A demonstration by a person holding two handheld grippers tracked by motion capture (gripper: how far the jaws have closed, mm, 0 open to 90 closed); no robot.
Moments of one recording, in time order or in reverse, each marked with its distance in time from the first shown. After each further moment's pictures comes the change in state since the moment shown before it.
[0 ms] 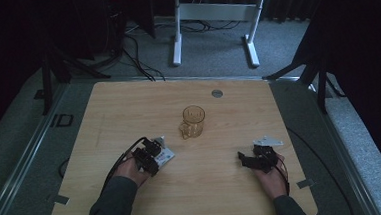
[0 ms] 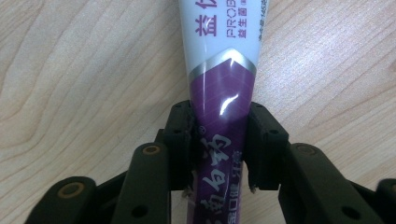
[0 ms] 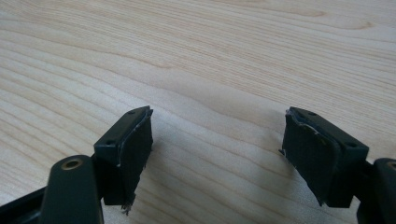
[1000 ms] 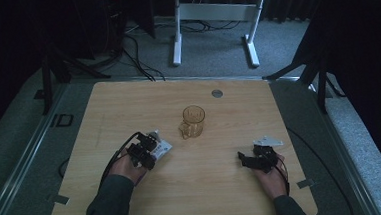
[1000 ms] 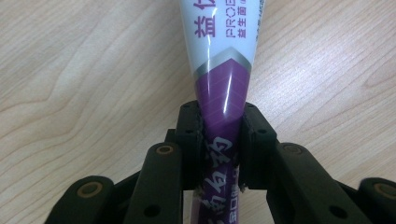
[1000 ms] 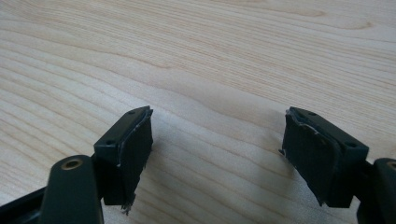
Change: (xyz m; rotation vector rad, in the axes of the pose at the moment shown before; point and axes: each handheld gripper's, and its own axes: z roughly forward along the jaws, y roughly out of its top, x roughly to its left) left arm 0.010 -0.007 -0.024 -0.094 -0.005 -0.055; right arm 0.000 0.000 0.000 0.001 0.000 0.000
